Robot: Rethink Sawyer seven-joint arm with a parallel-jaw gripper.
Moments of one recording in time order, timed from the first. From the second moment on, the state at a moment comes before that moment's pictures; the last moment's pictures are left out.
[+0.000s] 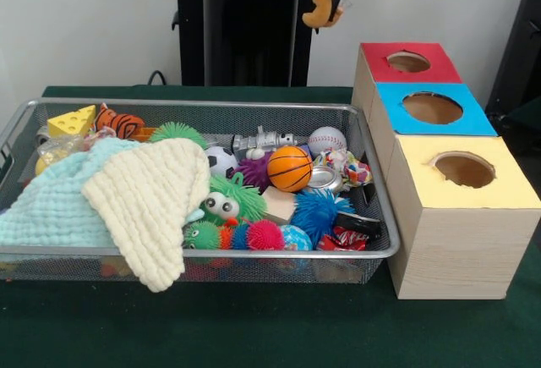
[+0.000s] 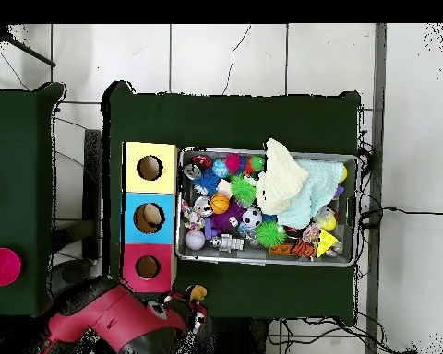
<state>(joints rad) 0.85 0.70 -1.67 1.64 -1.07 -1.52 4.55</state>
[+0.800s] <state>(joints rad) 0.84 0.45 -1.60 1.69 -1.23 -1.39 4.55</state>
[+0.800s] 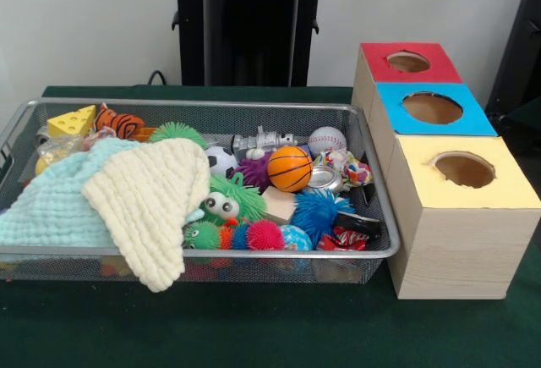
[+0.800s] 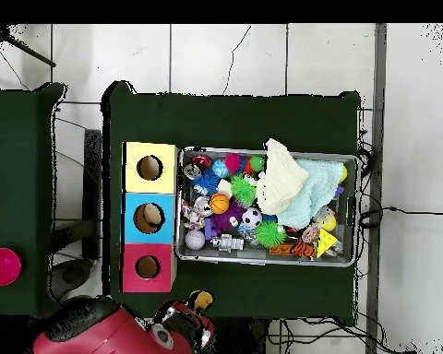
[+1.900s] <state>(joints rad) 0.81 0.36 -1.47 1.52 -1.37 -1.23 4.55</state>
